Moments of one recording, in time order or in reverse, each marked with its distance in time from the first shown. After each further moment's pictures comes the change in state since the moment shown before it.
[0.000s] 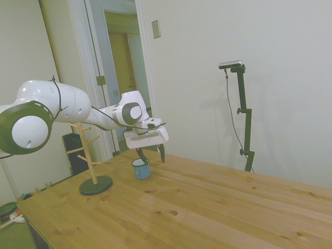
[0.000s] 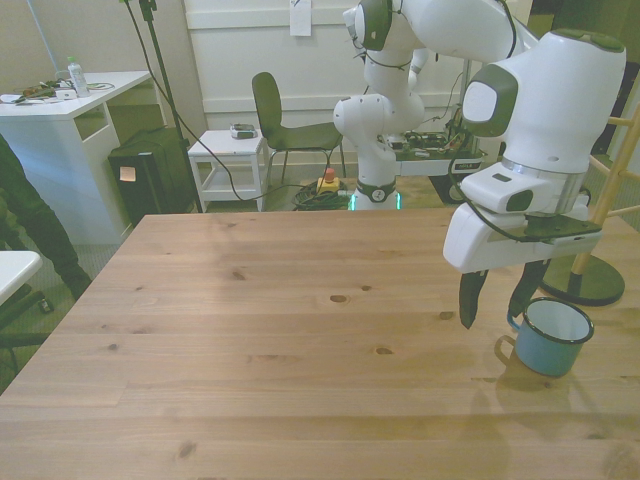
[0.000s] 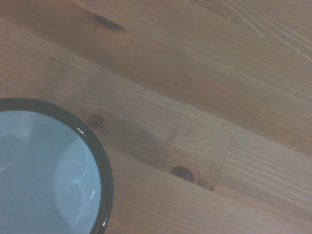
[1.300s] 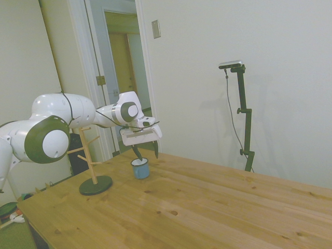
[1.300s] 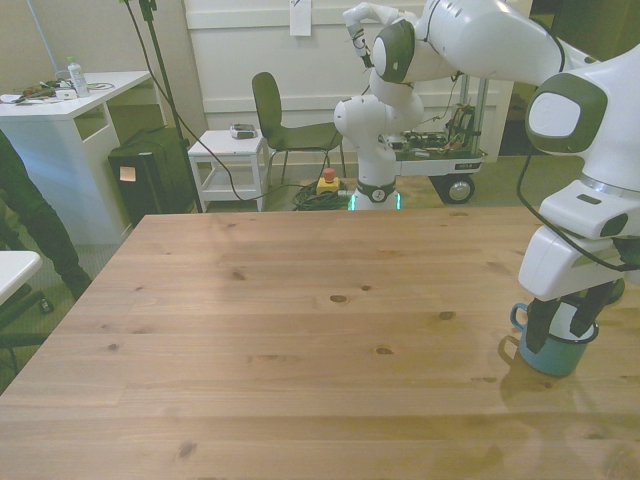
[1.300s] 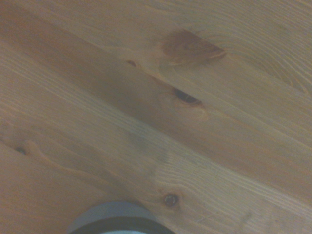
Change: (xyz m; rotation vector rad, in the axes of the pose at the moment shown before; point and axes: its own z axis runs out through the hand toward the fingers) arm 0.008 -0.084 -0.001 0.000 -0.016 -0.052
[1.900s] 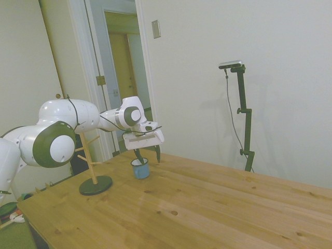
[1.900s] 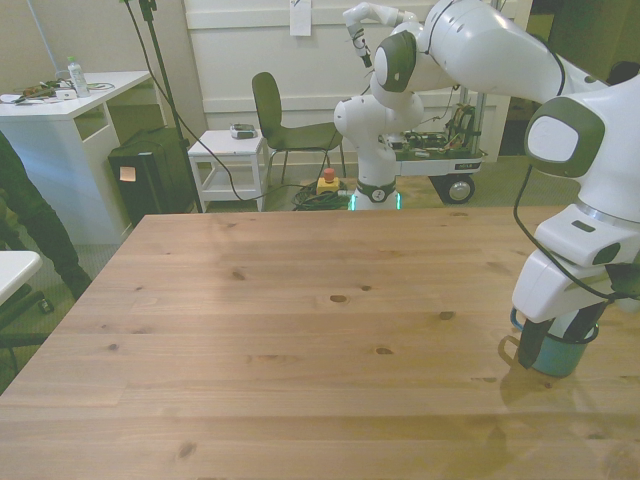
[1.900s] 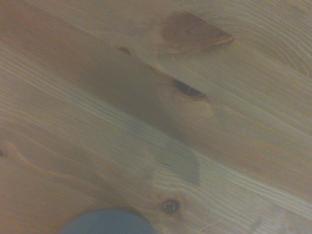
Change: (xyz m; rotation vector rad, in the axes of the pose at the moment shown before) arm 0.004 -0.002 0.028 -0.026 -0.024 0.003
